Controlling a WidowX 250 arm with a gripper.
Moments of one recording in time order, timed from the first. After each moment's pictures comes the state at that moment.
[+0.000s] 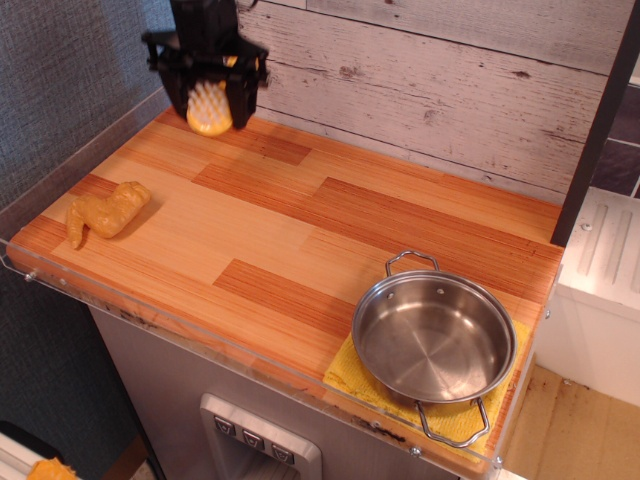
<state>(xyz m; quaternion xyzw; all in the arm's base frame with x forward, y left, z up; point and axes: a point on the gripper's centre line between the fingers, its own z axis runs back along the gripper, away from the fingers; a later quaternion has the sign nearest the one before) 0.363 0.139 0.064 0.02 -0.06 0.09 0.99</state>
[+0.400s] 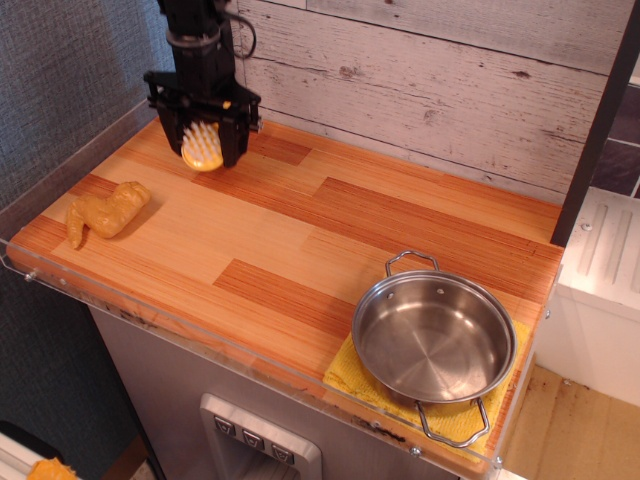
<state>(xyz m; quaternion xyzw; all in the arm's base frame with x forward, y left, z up) 0.361 0.146 0.029 0.03 -0.03 0.06 1.00</state>
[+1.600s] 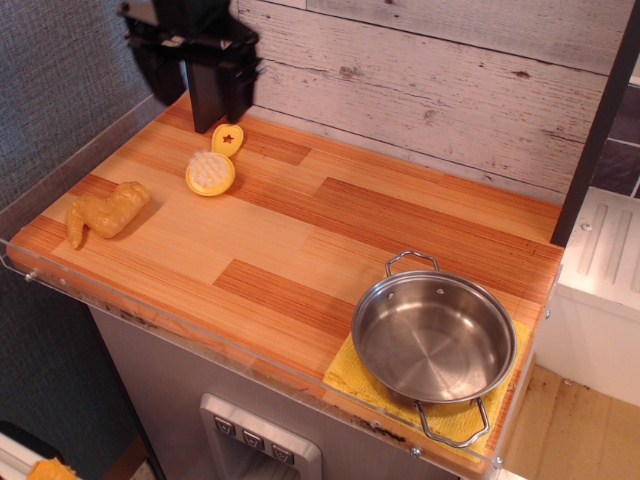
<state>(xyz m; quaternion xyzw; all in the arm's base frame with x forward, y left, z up) 0.312 0.091 0.130 0.03 -0.10 0.03 0.99</state>
